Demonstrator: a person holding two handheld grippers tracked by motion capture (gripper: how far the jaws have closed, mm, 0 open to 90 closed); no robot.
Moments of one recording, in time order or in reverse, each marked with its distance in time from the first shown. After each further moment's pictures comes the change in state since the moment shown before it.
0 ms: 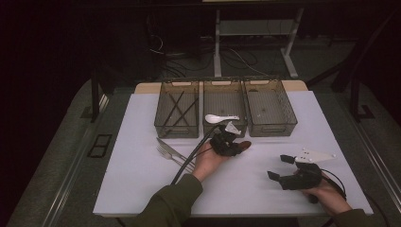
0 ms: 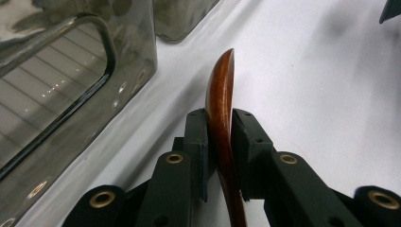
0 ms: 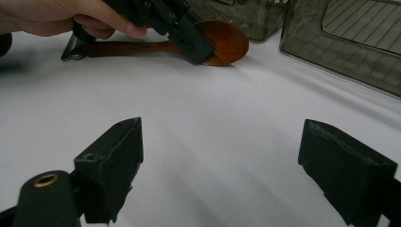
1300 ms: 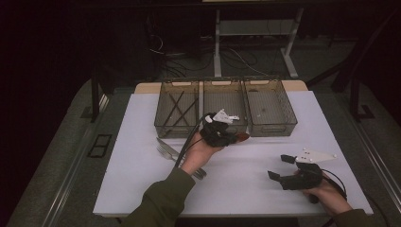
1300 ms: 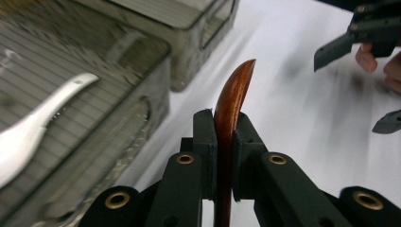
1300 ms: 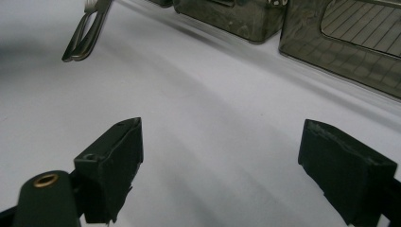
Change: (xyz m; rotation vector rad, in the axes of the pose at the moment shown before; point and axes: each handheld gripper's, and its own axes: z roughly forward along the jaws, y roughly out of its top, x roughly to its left) left arm 0.006 0.025 -0.070 -0.096 -0.010 0.047; right arm 0.000 0.000 -0.001 -0.007 -0.001 -0.003
